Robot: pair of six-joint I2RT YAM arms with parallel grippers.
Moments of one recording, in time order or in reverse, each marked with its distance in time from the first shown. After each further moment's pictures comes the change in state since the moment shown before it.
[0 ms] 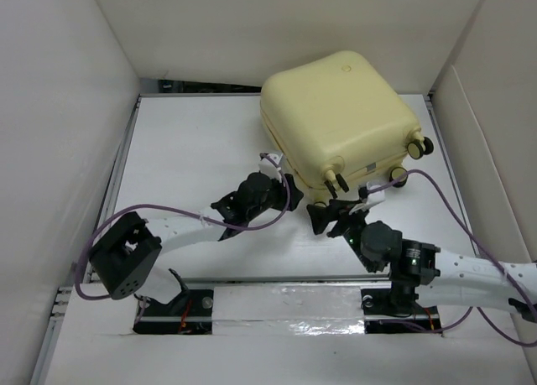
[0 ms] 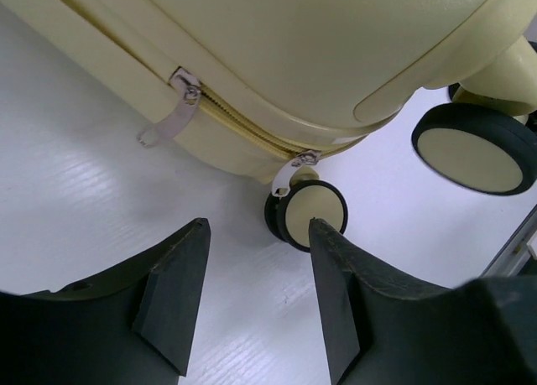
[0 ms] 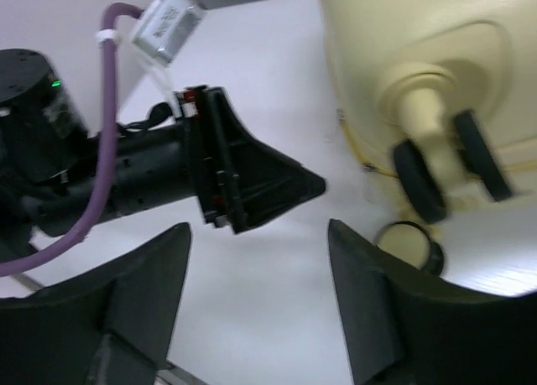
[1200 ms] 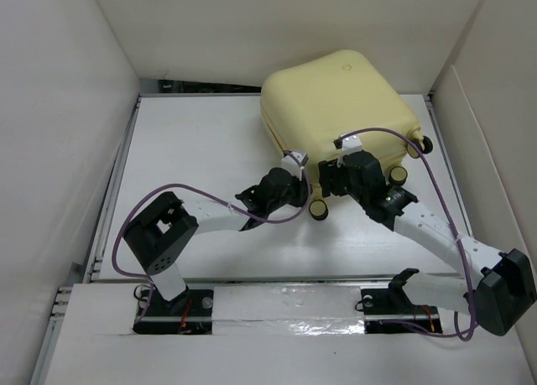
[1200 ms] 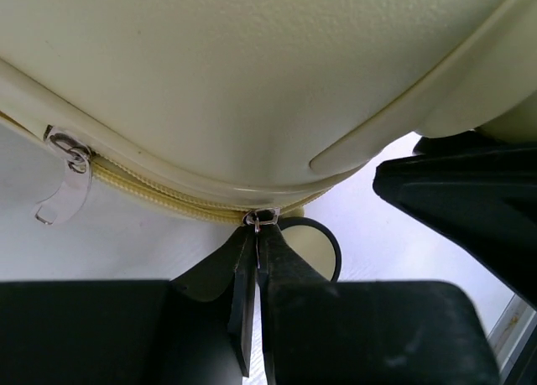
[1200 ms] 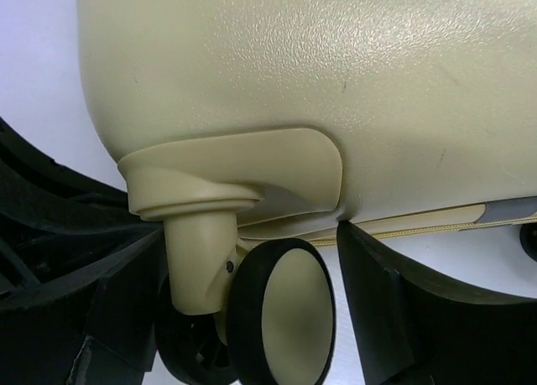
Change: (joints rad) left arm -0.030 0.273 0.163 0.090 0.034 0.084; right arm -0.702 0.400 0.269 -0.296 -0.586 -0.338
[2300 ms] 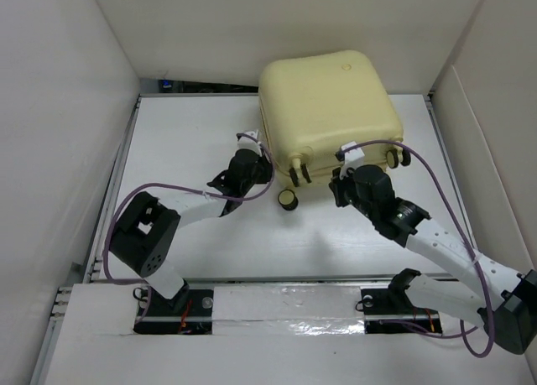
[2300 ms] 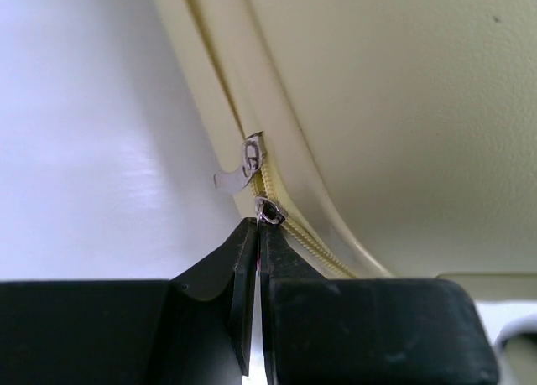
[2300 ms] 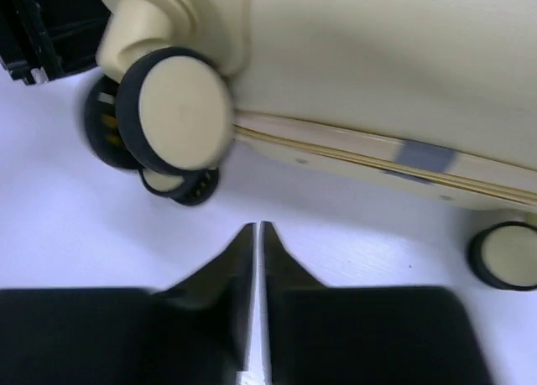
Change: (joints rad) left arm 0.238 -0.078 -0.049 -0.062 -0.101 -0.077; right arm 0.052 -0.140 -0.080 -0.008 -0.095 -0.045
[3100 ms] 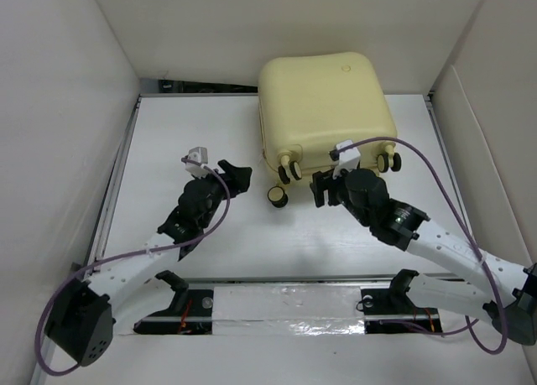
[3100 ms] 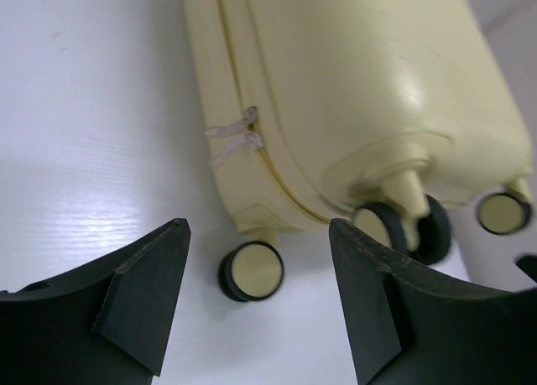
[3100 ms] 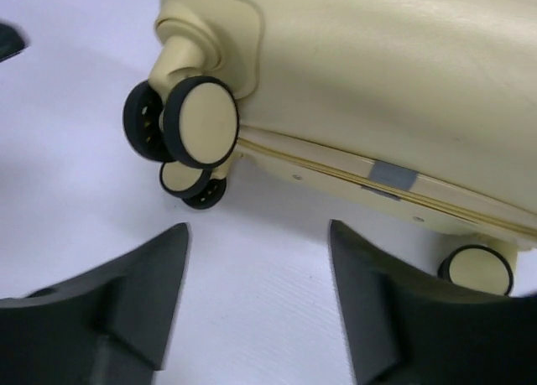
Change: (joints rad) left arm 0.090 -0.594 -0.344 -0.014 -0.093 -0.188; right arm 0.181 0.007 0.082 0.022 0.204 0.047
